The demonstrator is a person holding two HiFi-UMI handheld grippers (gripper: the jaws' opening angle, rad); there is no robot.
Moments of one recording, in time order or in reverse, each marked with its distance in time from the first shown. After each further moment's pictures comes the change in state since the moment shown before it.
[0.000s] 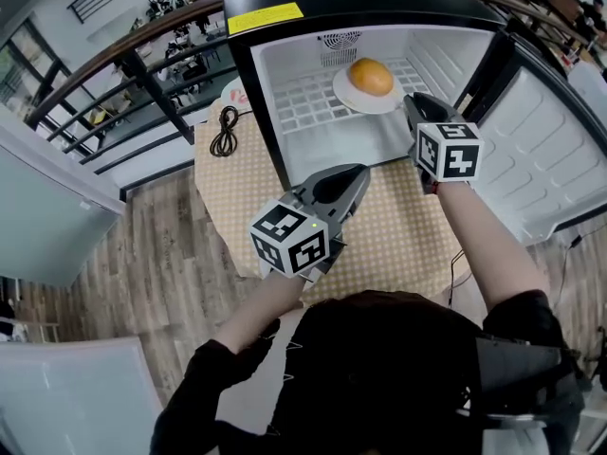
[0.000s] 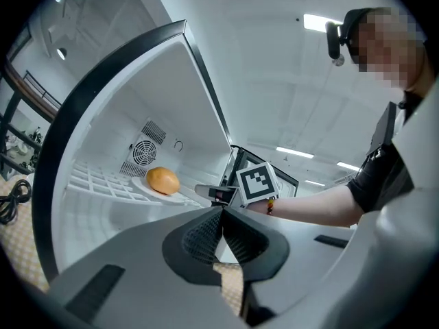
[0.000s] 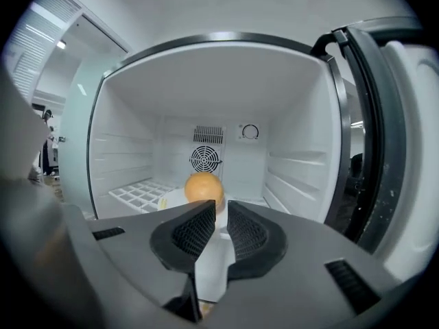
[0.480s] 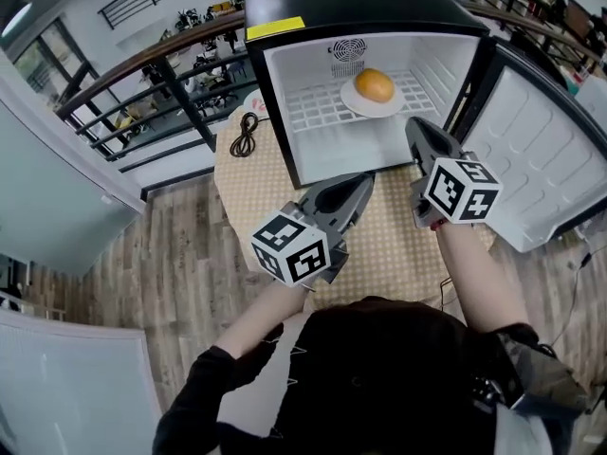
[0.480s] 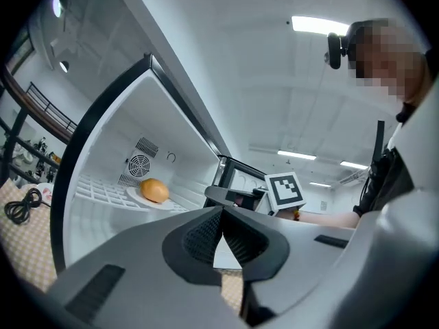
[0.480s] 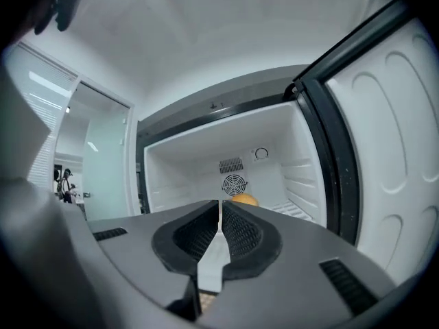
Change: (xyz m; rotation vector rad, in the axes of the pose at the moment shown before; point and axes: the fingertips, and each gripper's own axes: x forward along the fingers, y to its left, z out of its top) left arm -0.024 -0.061 0.016 0.020 -0.066 0.042; right arm -0.102 0.043 0.023 0.287 -0.195 0.203
